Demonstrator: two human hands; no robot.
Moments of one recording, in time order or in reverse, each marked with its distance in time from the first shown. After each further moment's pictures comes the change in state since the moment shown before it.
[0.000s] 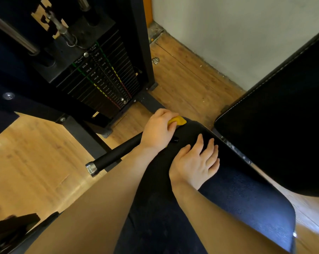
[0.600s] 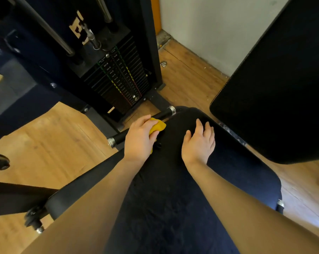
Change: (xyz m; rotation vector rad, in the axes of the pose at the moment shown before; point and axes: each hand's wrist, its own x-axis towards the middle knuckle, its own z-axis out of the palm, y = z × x) left_hand -0.123 0.018 -0.048 0.215 0.178 -0.149; right_hand -0.003 0.027 -0.058 0.177 -0.288 -0.184
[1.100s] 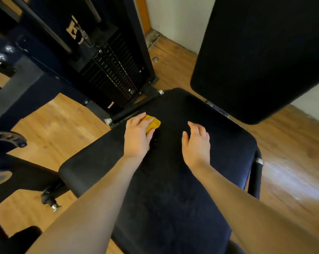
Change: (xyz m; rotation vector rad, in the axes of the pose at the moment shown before) left_hand -0.088 0.030 -0.002 0.087 0.032 0.040; right_hand -0.093 0.067 -0.061 0.153 -0.085 -0.173
